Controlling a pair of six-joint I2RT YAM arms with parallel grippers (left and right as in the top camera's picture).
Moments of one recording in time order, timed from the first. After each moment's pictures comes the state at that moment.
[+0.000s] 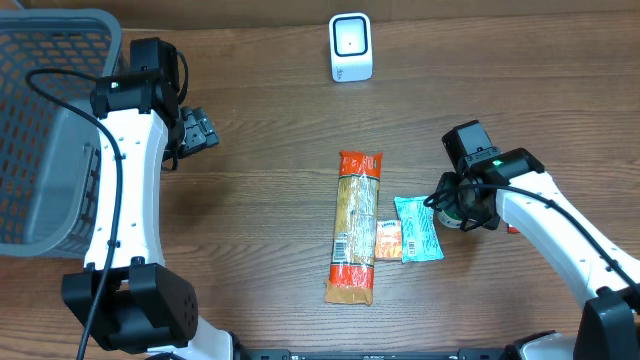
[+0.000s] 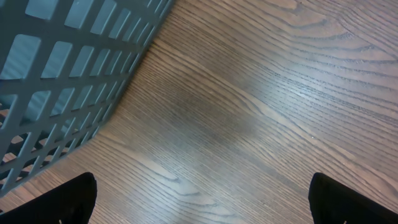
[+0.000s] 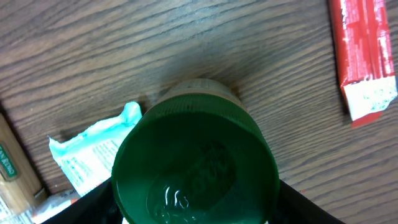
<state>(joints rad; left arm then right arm) 0.11 1.74 1.70 -1.32 -0.27 -0.41 0.34 1.56 1.05 -0.92 0.09 0.70</state>
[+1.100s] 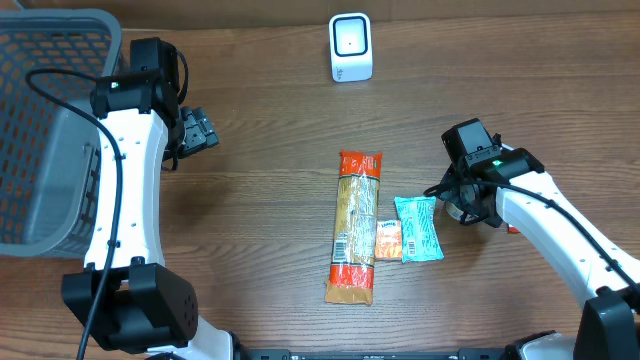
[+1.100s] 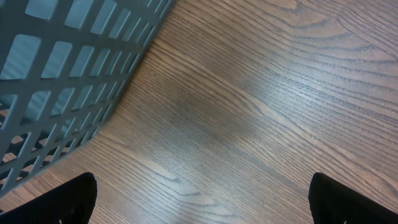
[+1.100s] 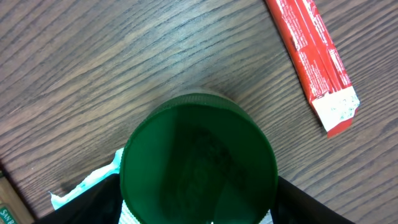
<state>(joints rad) 0.11 1.74 1.70 -1.32 -0.27 -0.41 0.34 1.56 1.05 -0.89 0.20 0.87</state>
